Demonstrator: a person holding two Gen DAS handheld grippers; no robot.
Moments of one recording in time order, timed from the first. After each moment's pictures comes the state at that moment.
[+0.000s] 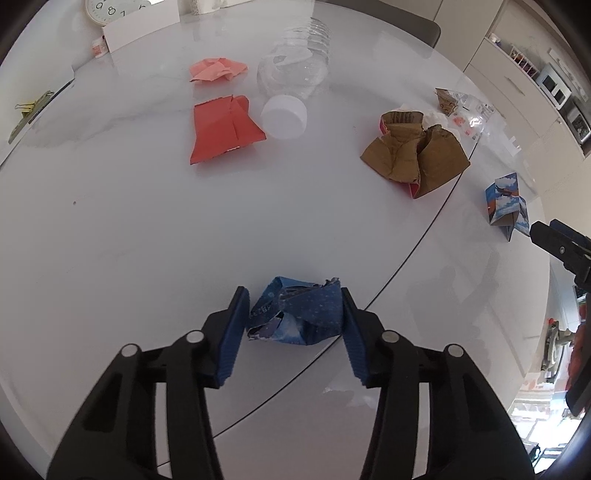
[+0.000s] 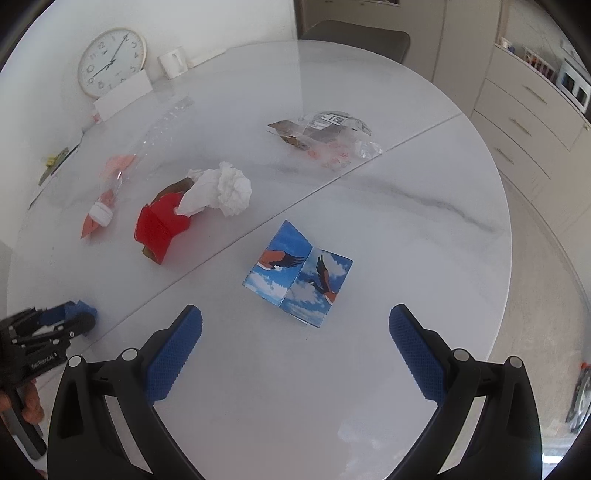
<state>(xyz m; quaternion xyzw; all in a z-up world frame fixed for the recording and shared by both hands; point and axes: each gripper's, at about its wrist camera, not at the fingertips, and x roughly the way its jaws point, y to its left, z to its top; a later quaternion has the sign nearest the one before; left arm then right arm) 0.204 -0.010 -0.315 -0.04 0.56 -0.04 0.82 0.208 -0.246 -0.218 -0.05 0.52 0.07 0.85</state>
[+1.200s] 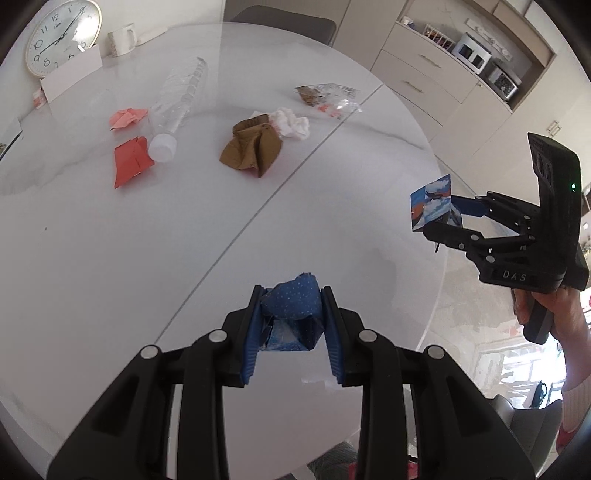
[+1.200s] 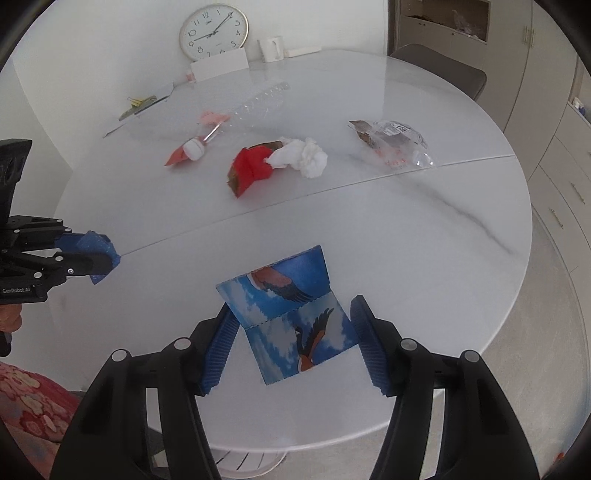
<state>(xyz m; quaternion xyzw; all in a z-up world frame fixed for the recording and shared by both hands) 0.124 -0.073 -0.243 -0.02 0.53 -0.19 0.82 0.110 -0.255 -0.179 -0.08 0.50 0.20 0.84</state>
